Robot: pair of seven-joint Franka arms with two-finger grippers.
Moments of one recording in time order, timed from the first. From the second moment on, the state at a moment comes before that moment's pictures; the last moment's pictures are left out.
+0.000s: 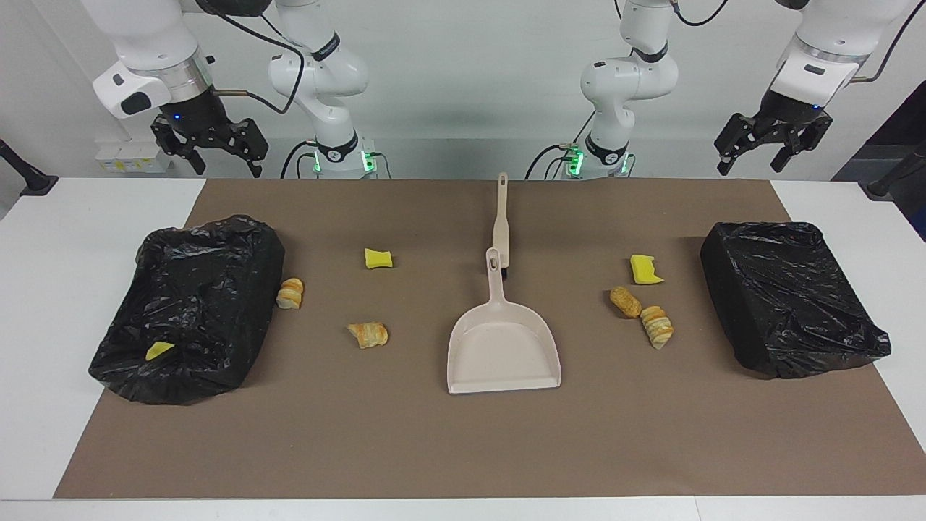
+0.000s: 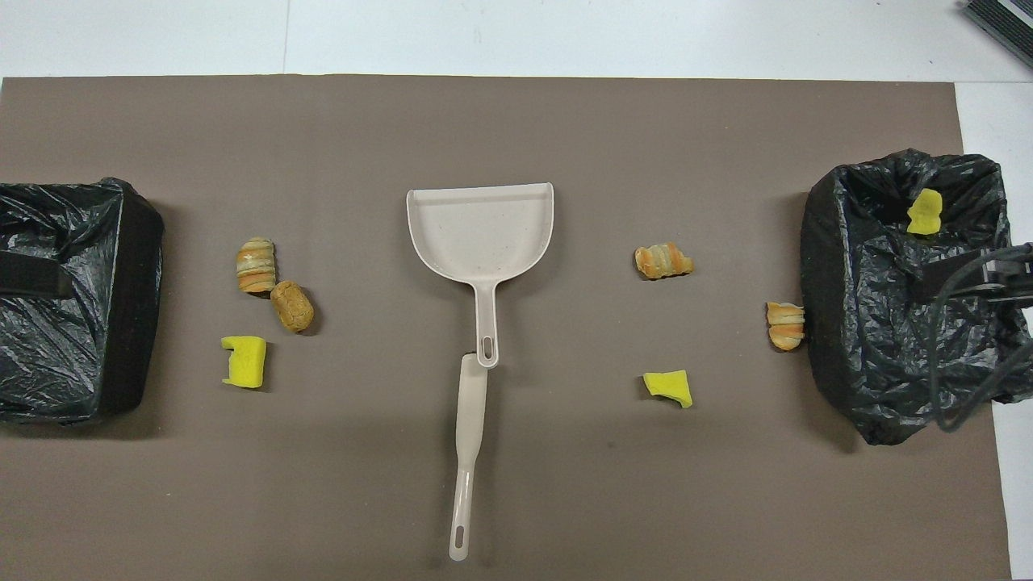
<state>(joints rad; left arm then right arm) 0.07 -0.12 -0.10 -1.60 0.00 1.54 -0.04 0.01 -0.04 -0.04 -1.53 -0.02 1.45 0.04</state>
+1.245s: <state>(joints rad) 0.07 -0.12 -0.08 -1.60 0.00 1.54 -0.04 0.33 0.28 0.01 -1.53 0.06 1.72 0.27</state>
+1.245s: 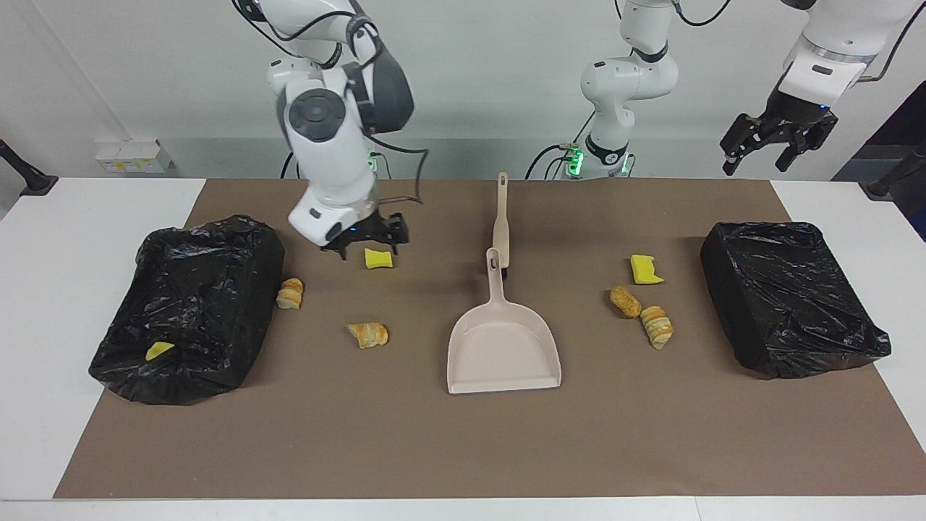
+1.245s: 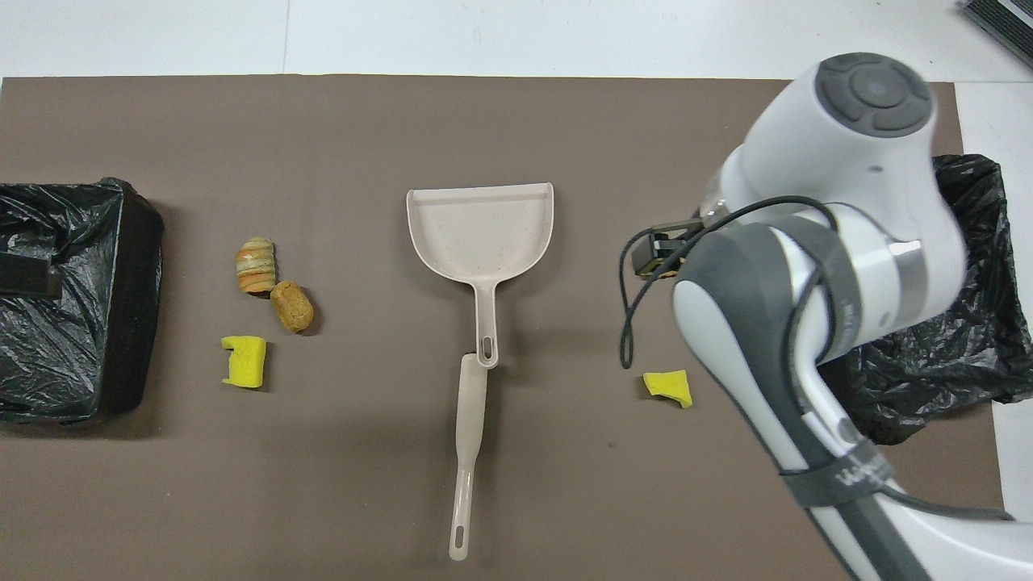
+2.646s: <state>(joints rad) 0.07 -0.12 -0.08 -1.60 0.00 1.51 -0.04 0.60 0.53 0.01 -1.48 0.06 2.07 0.58</state>
